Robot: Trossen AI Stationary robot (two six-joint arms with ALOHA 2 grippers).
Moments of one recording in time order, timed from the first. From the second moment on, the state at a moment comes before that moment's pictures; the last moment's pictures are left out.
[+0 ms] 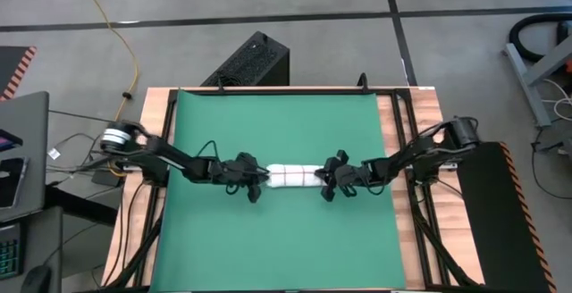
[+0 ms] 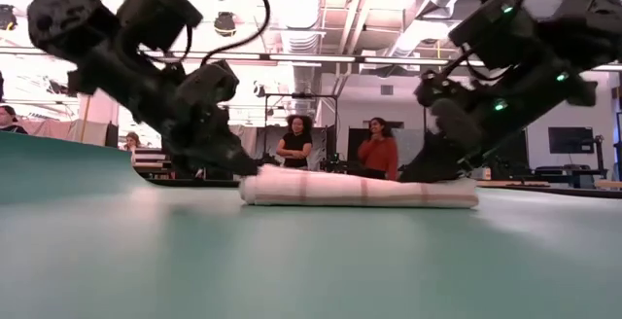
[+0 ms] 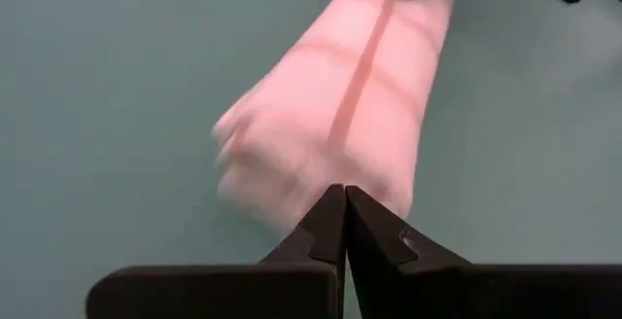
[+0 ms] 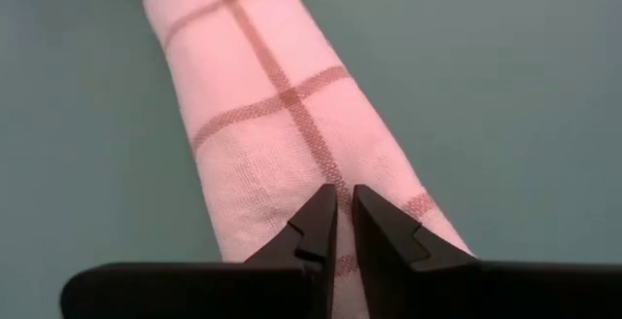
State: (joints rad) left arm -0.10 1.61 0.44 0.62 -0.24 -0.54; right arm 0.16 1.59 0.43 0.47 0.42 0.44
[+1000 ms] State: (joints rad) left arm -0.09 0.46 0.41 -0.12 -0.56 -0.51; right arm 0.30 0.29 0.43 -0.26 0.73 0.24
